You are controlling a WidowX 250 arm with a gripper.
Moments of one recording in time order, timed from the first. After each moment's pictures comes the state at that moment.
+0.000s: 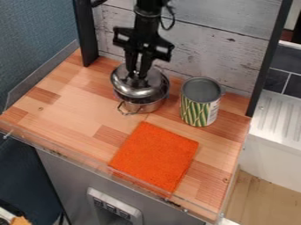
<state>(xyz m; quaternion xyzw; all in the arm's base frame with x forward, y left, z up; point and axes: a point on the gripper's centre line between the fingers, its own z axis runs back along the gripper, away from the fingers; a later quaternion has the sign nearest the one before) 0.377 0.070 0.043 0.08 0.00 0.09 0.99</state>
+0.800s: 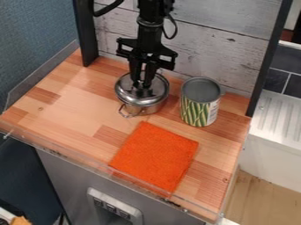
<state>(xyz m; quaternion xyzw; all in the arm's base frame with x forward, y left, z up) 0.378 0.059 0.035 0.06 0.00 0.10 0.99</state>
